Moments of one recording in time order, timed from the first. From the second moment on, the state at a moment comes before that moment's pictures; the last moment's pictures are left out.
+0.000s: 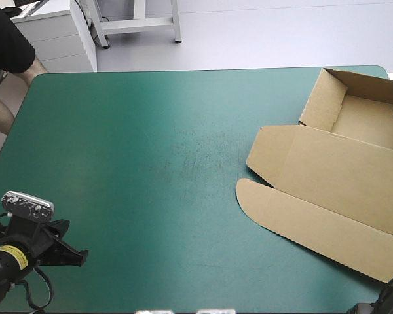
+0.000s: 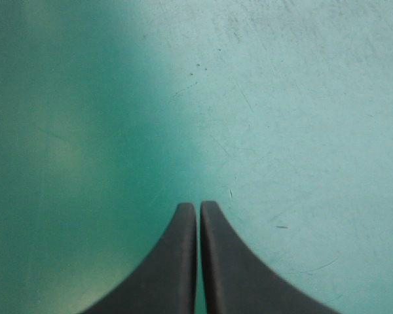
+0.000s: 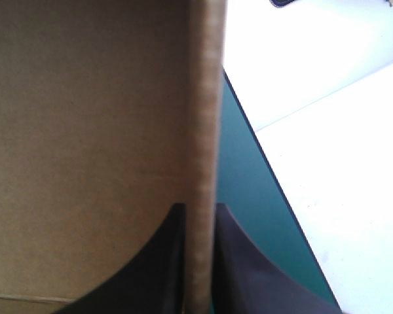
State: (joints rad) left arm -0.48 0.54 -0.76 0.19 1.07 -0.18; right arm -0.46 1.97 -1.91 -0.10 1.16 -0.02
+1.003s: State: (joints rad) left arm -0.48 0.54 -0.76 0.20 1.04 -0.23; right arm -0.33 1.39 -1.73 0.25 1.24 -0.17
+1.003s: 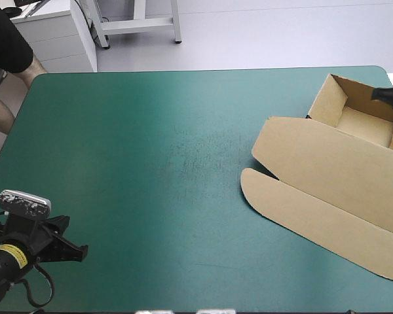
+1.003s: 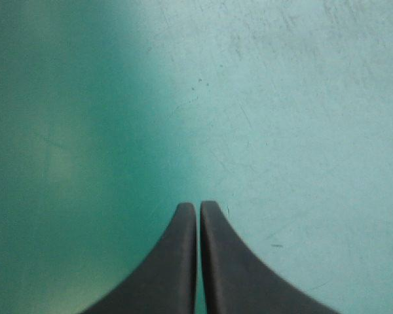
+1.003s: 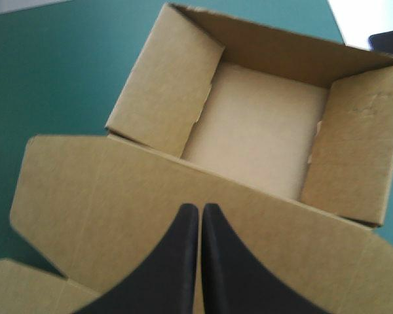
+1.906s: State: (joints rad) left arm -0.48 0.22 -0.55 0.21 0.83 -0.24; right arm 0.01 0.55 -0.70 0.26 0.81 -0.31
